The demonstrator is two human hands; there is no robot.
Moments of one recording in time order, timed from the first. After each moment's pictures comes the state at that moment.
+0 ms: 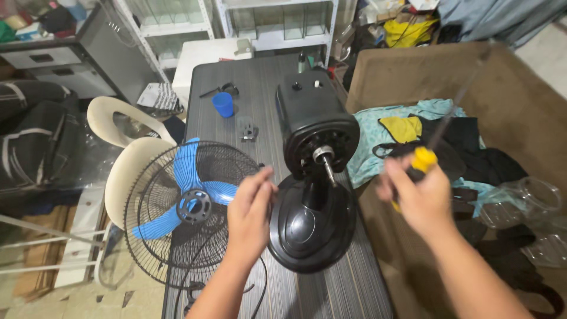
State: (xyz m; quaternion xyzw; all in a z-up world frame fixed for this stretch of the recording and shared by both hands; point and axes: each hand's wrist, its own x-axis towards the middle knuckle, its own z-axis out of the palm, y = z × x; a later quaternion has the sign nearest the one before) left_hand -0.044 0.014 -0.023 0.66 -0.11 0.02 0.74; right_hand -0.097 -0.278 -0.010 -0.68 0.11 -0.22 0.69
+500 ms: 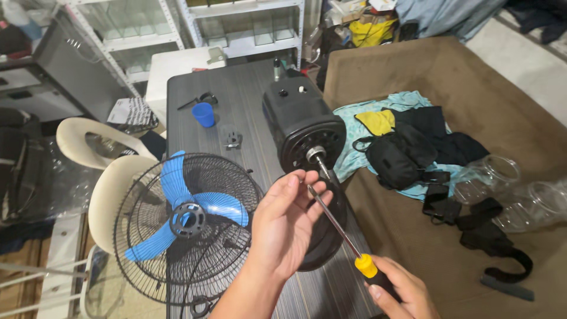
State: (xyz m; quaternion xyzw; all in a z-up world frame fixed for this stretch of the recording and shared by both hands) left_hand -0.076 -0.016 0.036 0.22 -0.04 -0.27 0.94; right_hand -0.266 -0.229 -0.127 -0.83 -0.02 -0.17 0.53
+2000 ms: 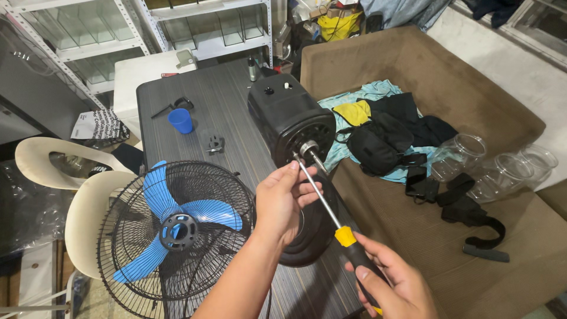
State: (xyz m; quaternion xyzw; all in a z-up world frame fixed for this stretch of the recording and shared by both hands) left_hand -0.025 -0.032 0.003 0.40 -0.02 -0.30 0.87; right_hand -0.245 -0.128 -0.002 -0.62 0.34 -0.07 0.70
